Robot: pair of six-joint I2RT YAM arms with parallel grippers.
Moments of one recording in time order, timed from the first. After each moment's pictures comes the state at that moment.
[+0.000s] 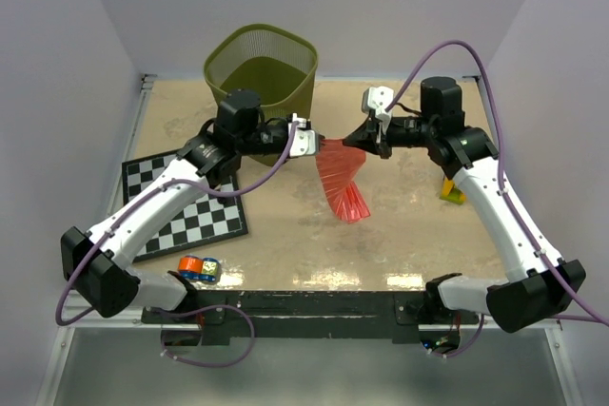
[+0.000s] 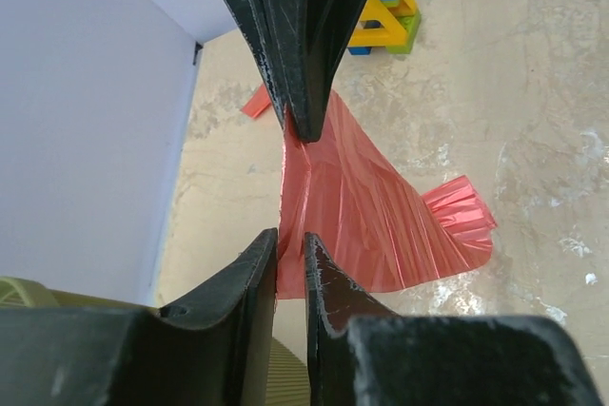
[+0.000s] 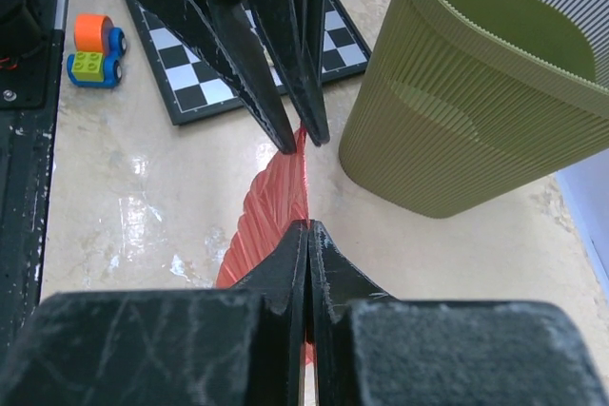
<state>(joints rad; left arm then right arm) -0.64 1.35 1.30 -0.25 0.66 0.75 0.33 1.26 1.36 -0.58 -0.93 -0.61</state>
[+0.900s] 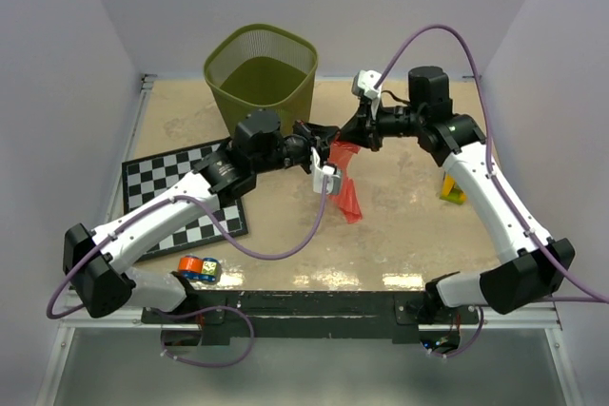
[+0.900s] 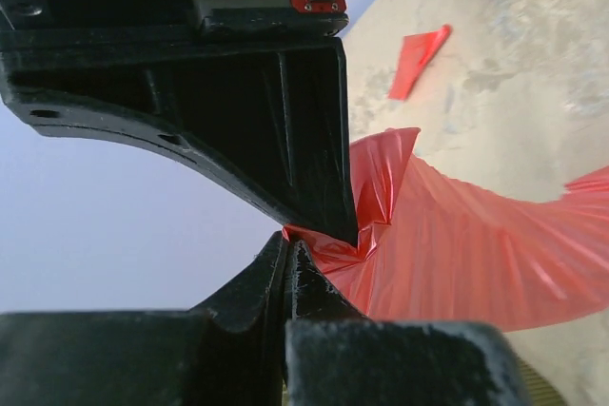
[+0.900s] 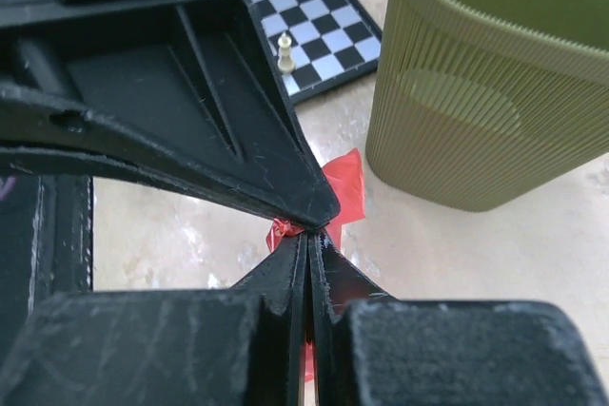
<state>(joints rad) -0.82 1.36 1.26 -0.12 0.36 1.21 0.36 1.37 1.45 -0.60 -0.91 -0.46</state>
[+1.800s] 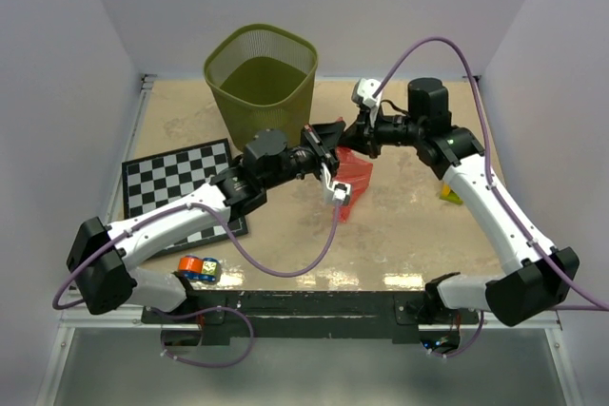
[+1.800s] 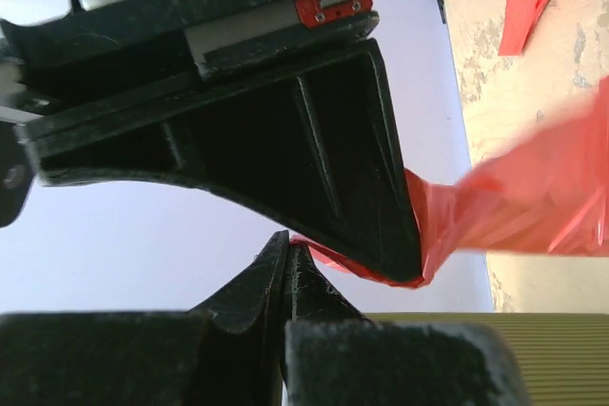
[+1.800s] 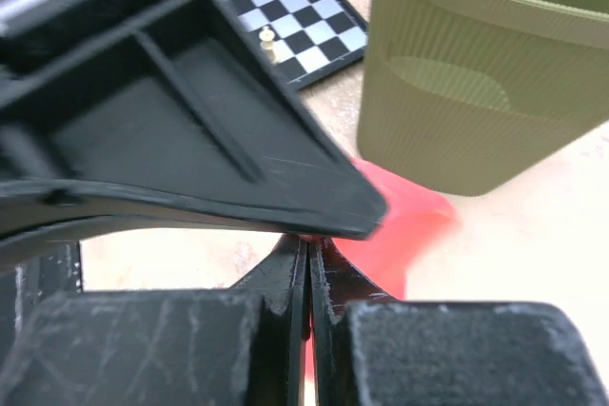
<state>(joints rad) -0.90 1.35 1.09 0.22 0.18 1.53 0.38 1.30 1.33 -0.46 -0.82 -0.36</state>
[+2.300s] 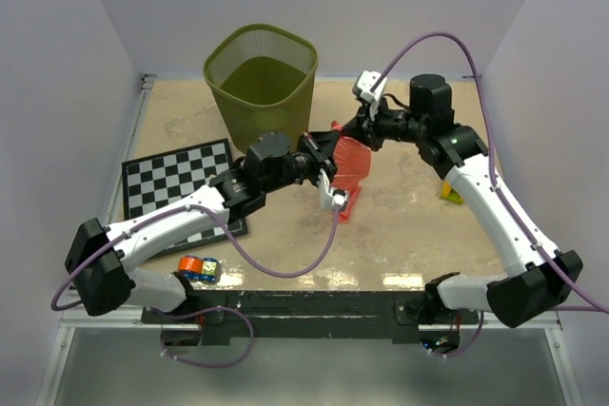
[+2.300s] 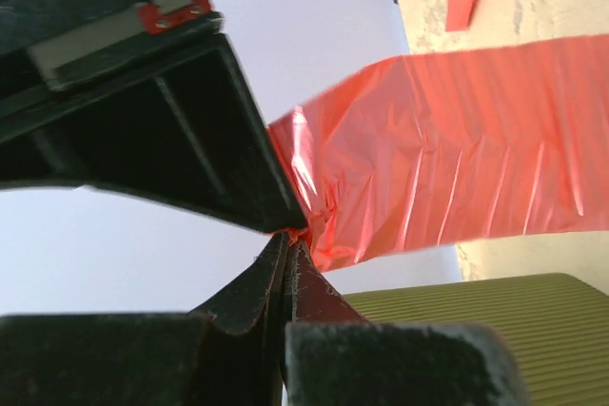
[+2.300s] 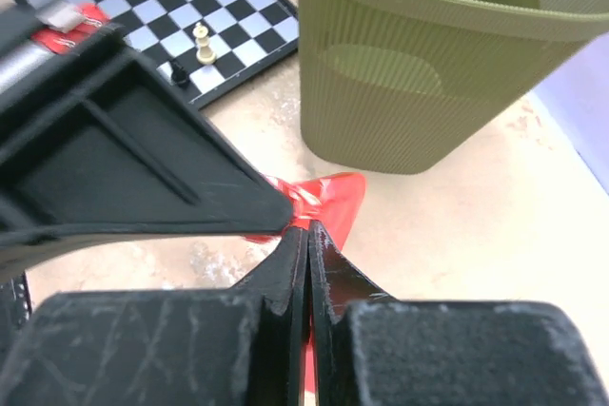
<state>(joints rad) -0.90 1.34 1.07 0.12 0.15 1.56 0.39 1.29 1.37 -0.48 -0.65 -0.36</state>
